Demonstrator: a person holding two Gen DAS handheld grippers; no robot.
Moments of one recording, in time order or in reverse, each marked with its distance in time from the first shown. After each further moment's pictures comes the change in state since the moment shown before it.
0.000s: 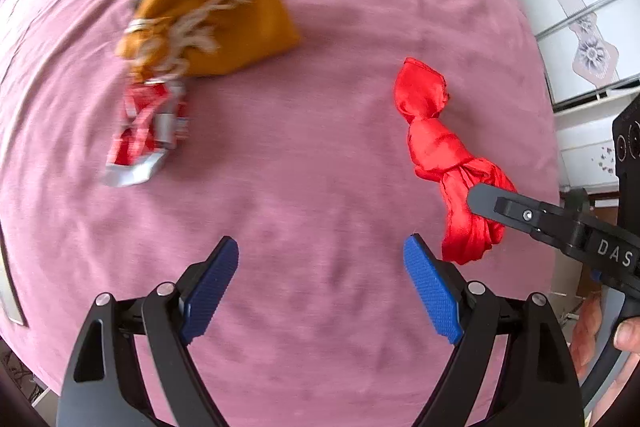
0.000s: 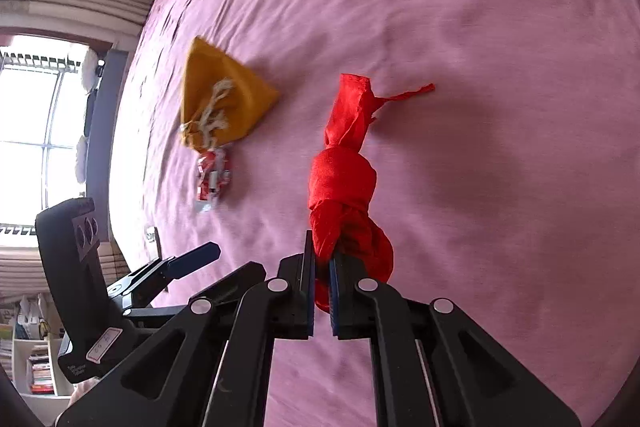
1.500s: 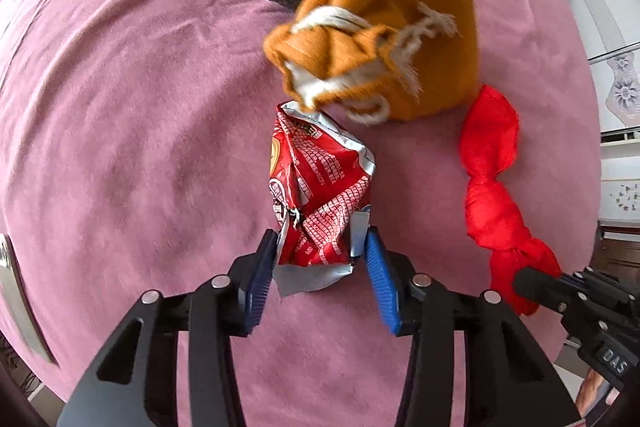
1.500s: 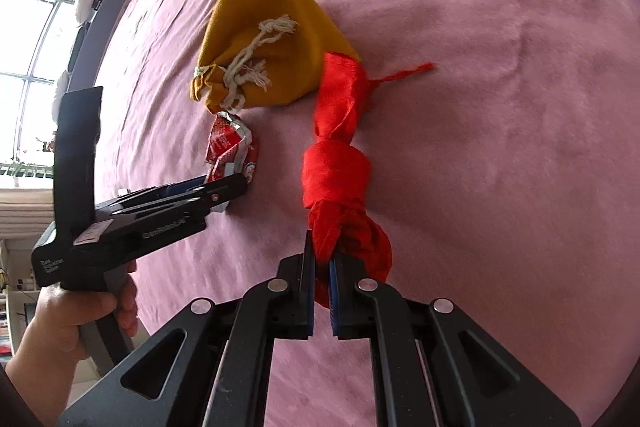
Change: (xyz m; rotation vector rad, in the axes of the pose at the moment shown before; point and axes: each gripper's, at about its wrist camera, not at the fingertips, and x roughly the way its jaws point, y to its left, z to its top) left arm 0.035 0.077 0.061 -0.096 0.048 0.040; right arm 0.068 0.068 0.011 -0.180 0.108 -0.123
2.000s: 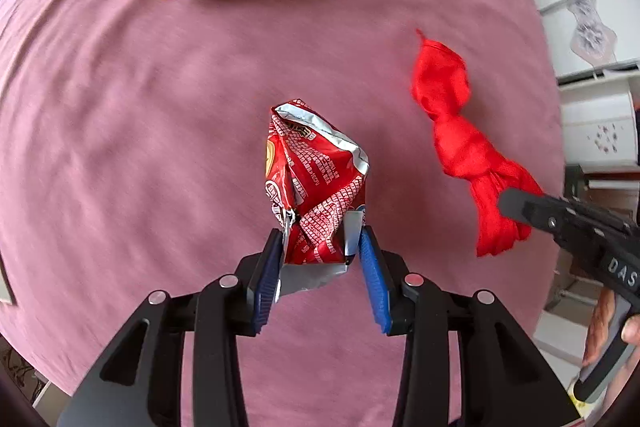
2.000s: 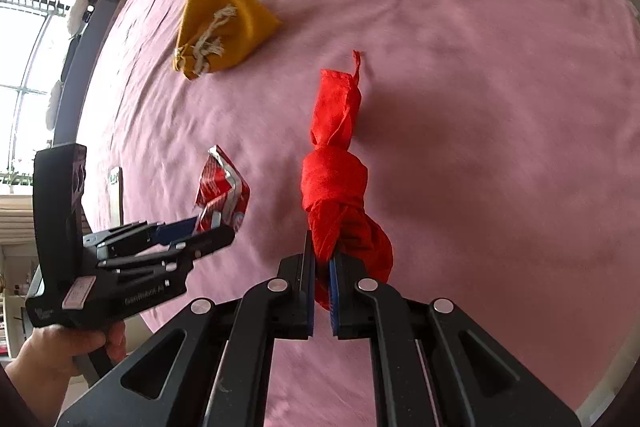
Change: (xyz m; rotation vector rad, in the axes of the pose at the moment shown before) left arm -0.008 -0.104 -0.108 0.130 0.065 -0.079; right arm -0.055 -0.055 -0.085 0.056 -0.038 -0.033
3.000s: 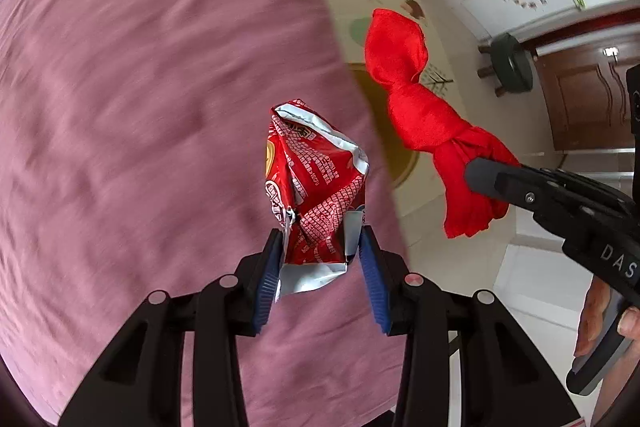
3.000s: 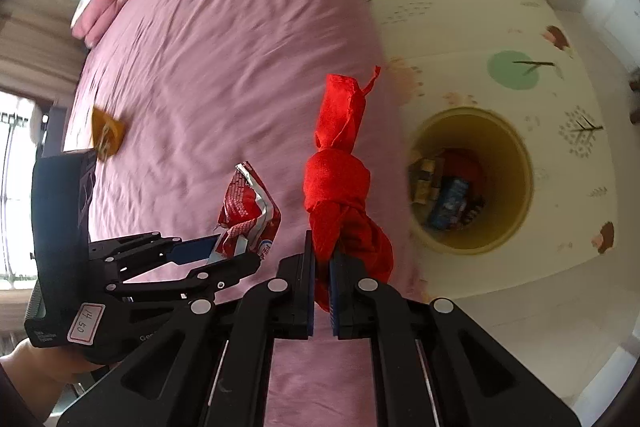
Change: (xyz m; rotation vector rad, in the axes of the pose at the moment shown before) left arm 0.092 -0.381 -0.054 0.448 0.129 -0.080; right arm -0.183 -0.292 -0.149 0.326 -0.200 -0.084
